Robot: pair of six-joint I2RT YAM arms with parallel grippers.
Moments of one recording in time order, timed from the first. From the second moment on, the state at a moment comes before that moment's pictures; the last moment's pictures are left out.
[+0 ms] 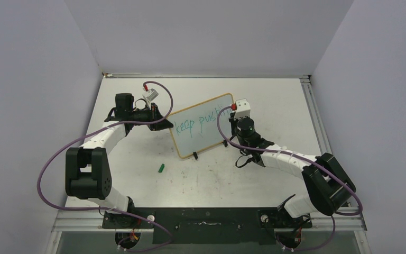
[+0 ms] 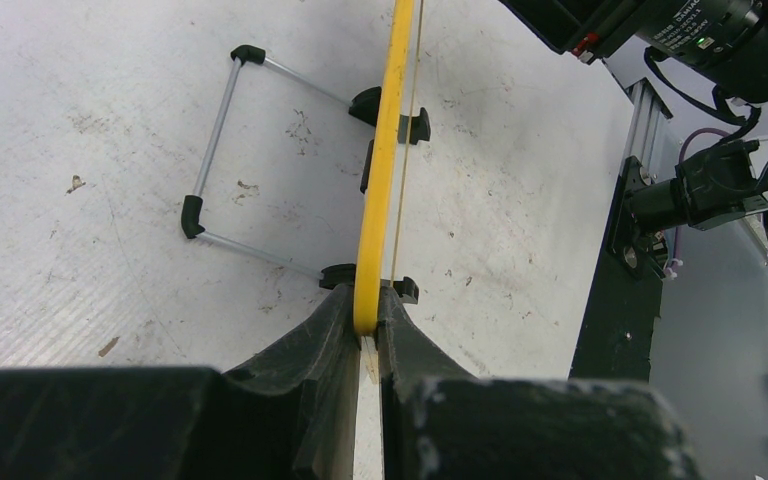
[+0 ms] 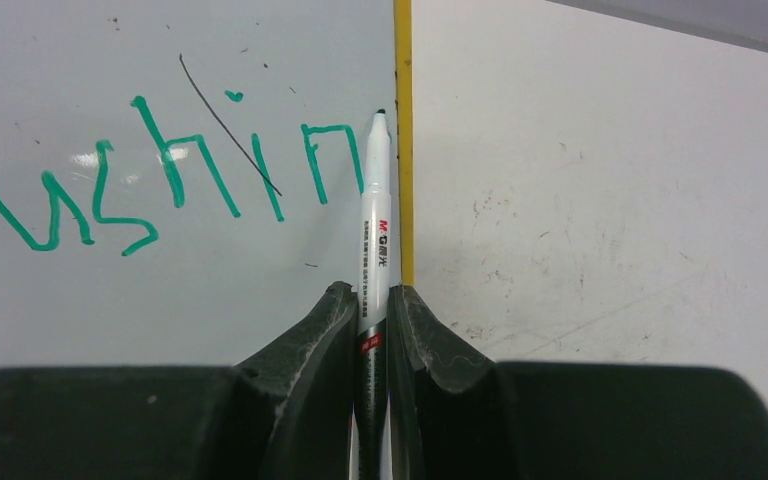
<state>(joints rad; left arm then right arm) -0.04 1.56 0.98 -0.14 1.08 0.01 0.62 1.43 0.68 0.43 0.43 0.04</state>
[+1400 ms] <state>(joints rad) -0.04 1.55 0.98 -0.14 1.08 0.01 0.79 1.30 0.60 0.28 0.51 0.14</state>
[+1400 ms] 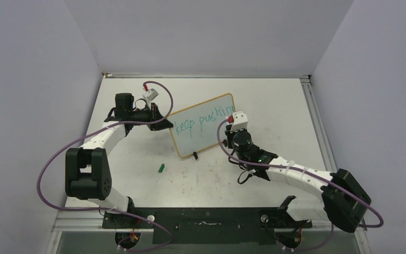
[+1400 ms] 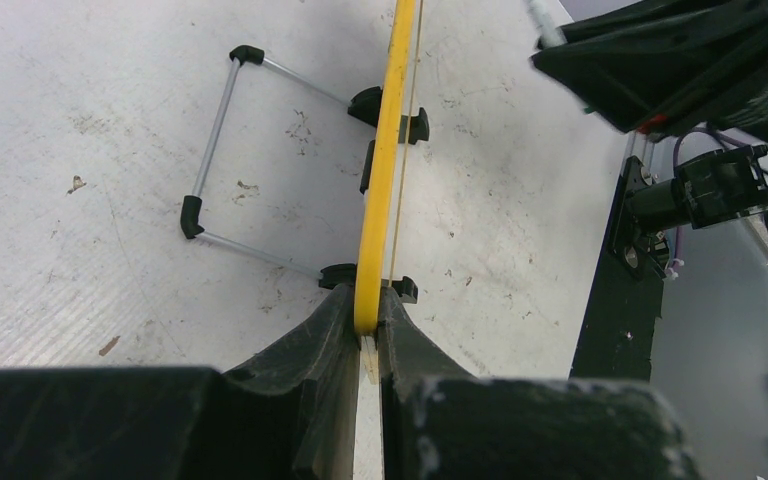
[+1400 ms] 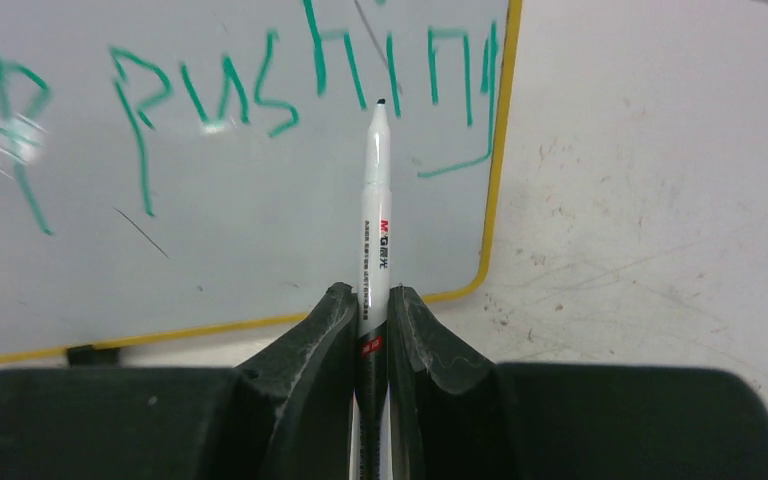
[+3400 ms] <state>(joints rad) -0.07 1.52 0.98 -0.15 1.02 0.01 1.05 1.31 0.49 0.30 0.37 0.23</state>
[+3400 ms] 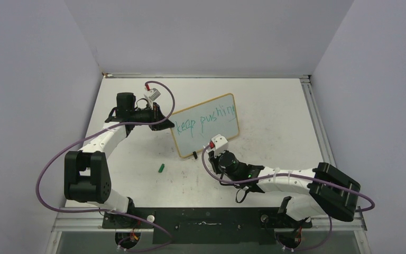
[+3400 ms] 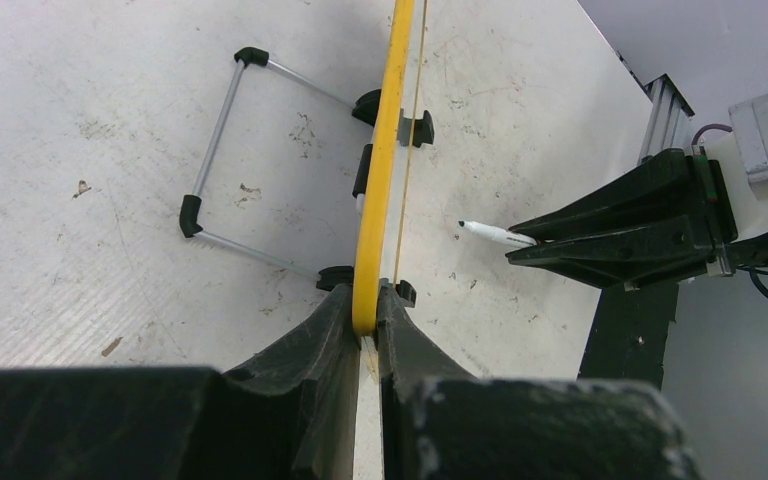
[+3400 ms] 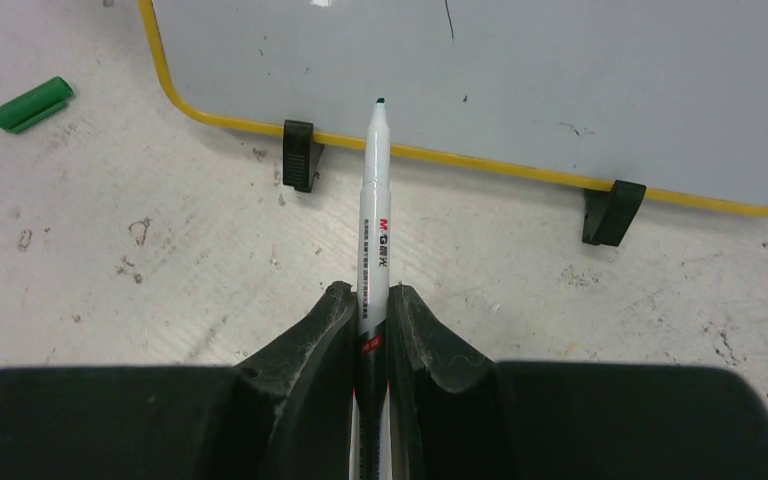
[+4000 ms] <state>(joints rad) -0.07 1.52 0.98 -0.16 1.02 0.01 1.06 1.49 0.64 0.34 0.43 0.22</state>
